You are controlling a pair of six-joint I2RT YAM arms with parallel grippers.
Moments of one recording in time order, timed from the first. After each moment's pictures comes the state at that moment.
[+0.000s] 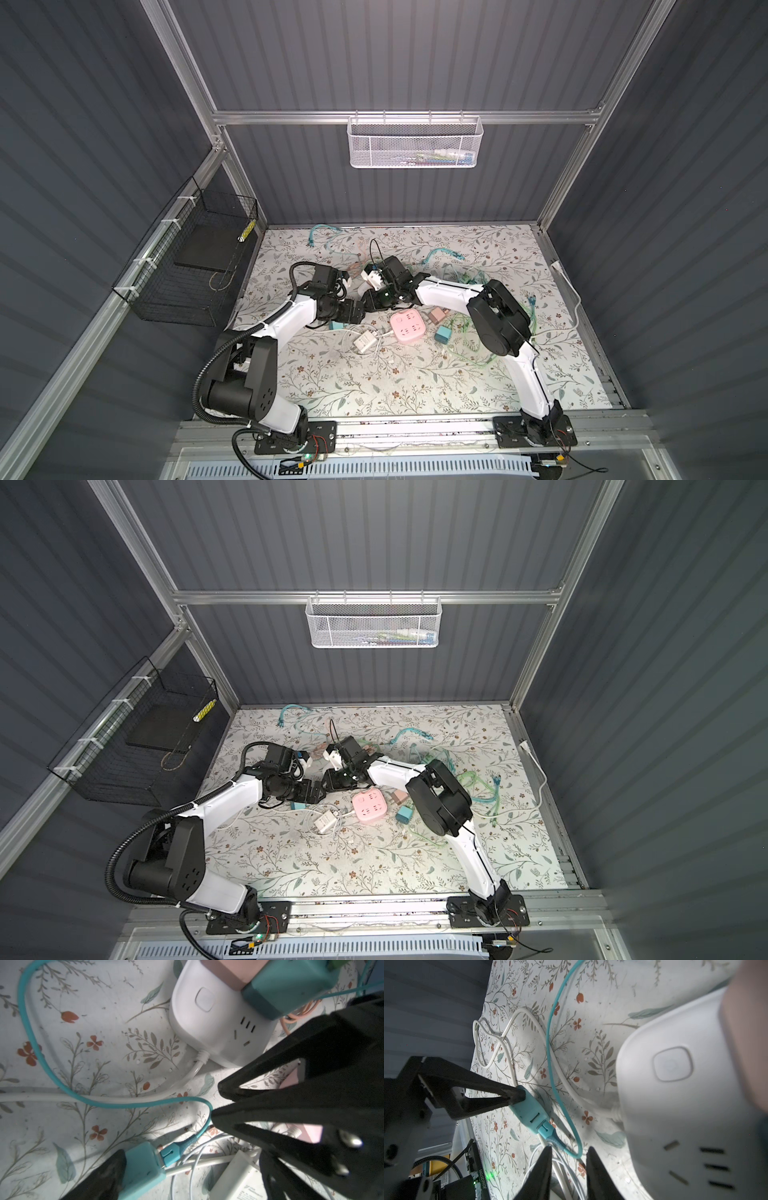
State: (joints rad) left arm -0.27 1.52 0.91 -0.53 0.25 -0.08; right arm 0.79 2.25 1.63 -0.23 -0.53 0.50
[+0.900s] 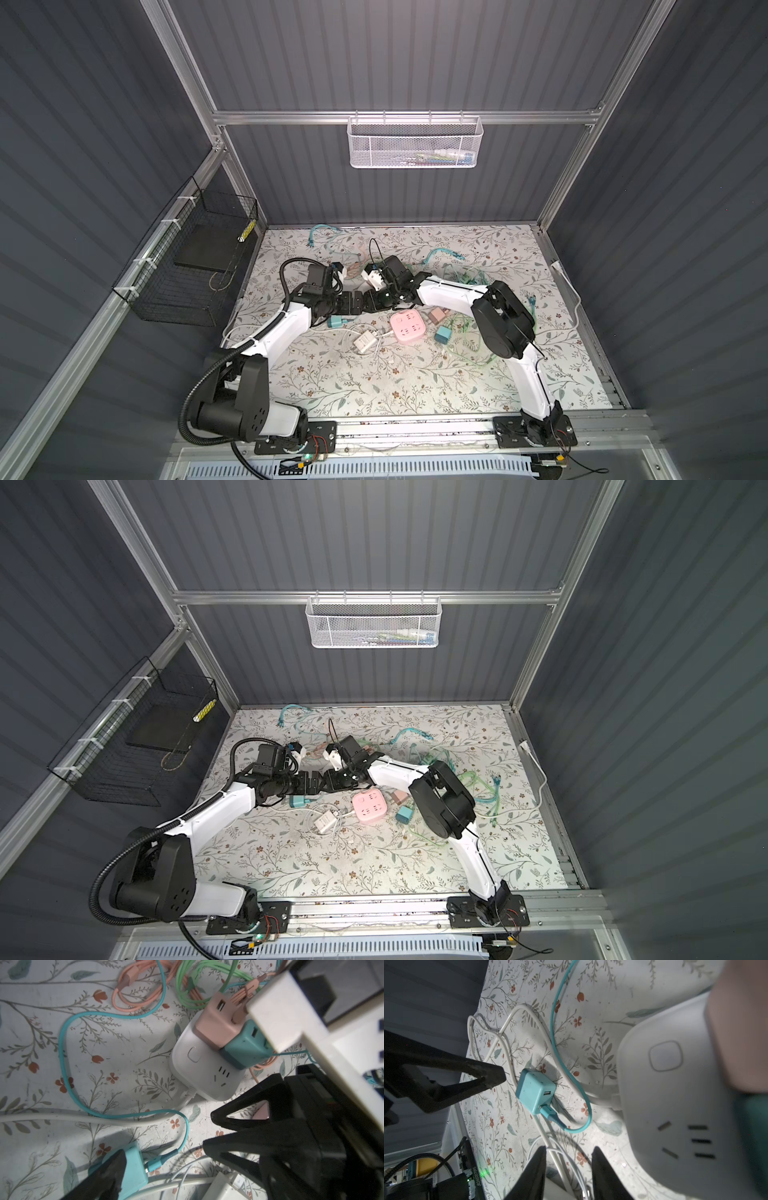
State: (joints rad) left arm -0.27 1.39 0.86 -0.37 0.25 -0.19; right arm 0.80 2.19 1.61 -0.26 -0.49 0.47
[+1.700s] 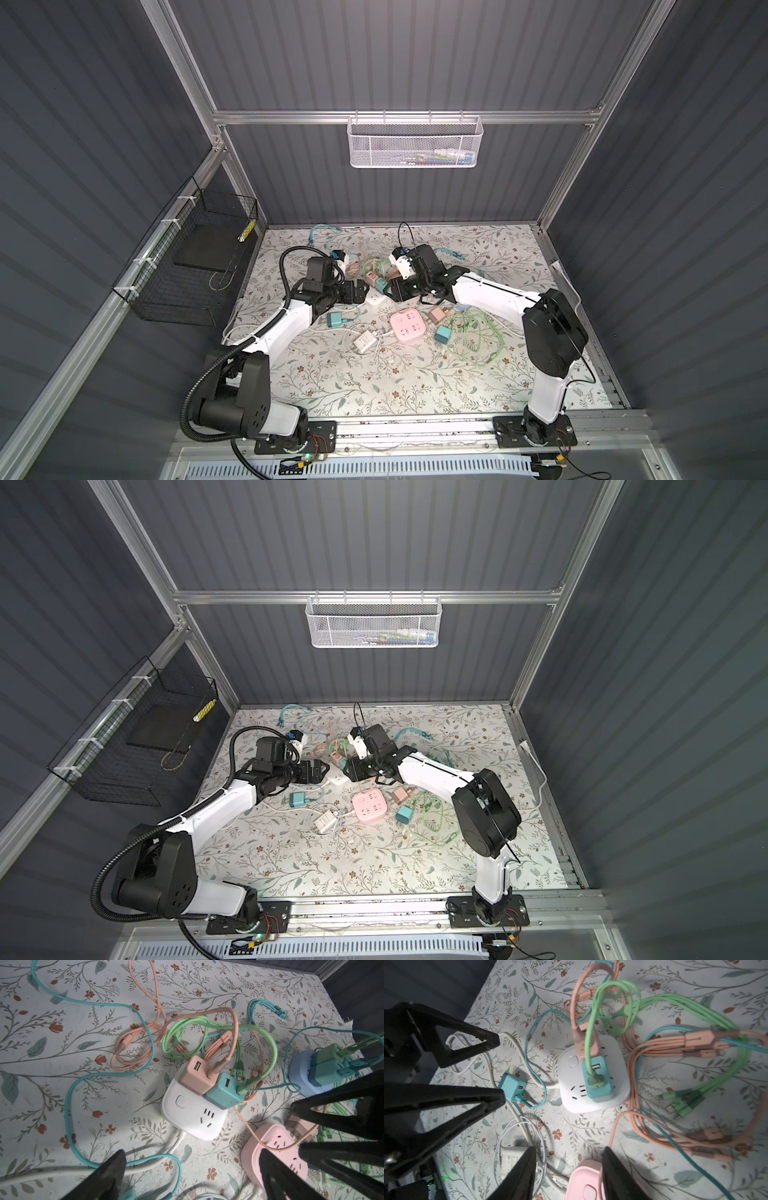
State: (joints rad) left arm -0.28 1.43 0.89 -0.20 0.26 -0.17; right arm 0.70 1.88 1.38 -0.30 -0.26 0.28
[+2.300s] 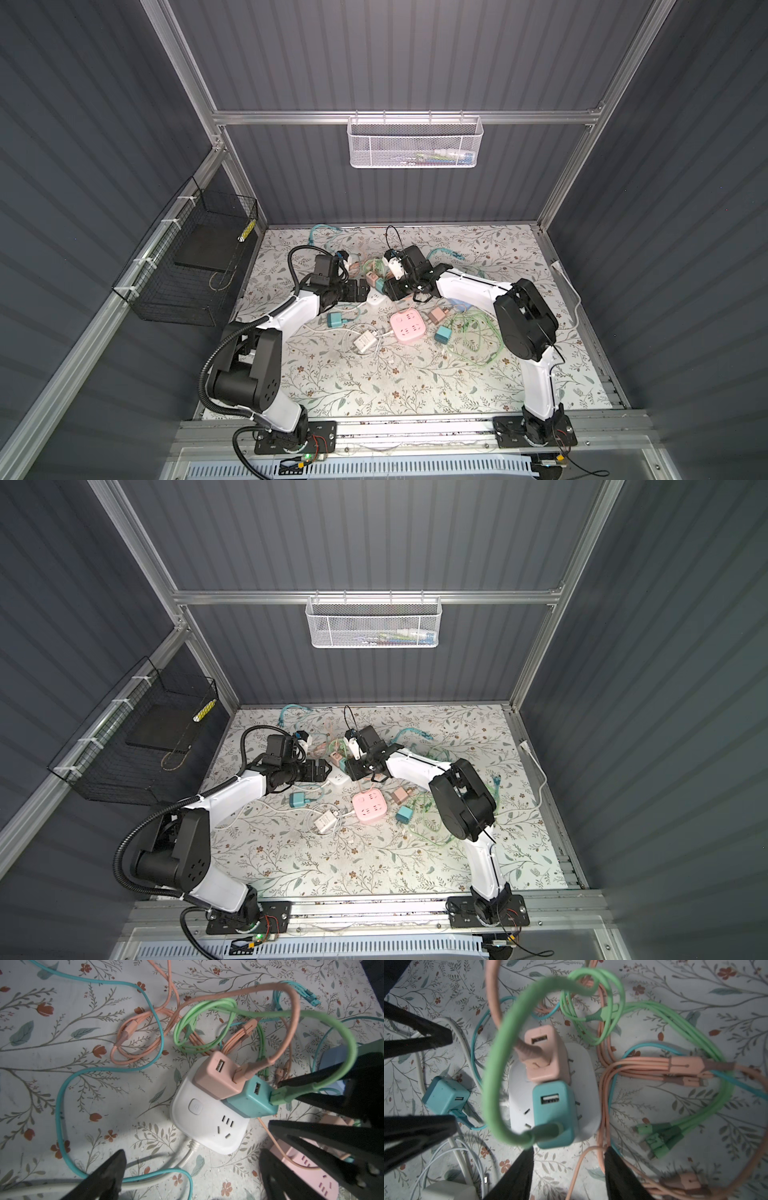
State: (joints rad) left arm -0.28 1.59 0.96 -0.22 0.23 -0.17; right arm 0.70 2.09 1.54 -0.30 -0.17 0.13
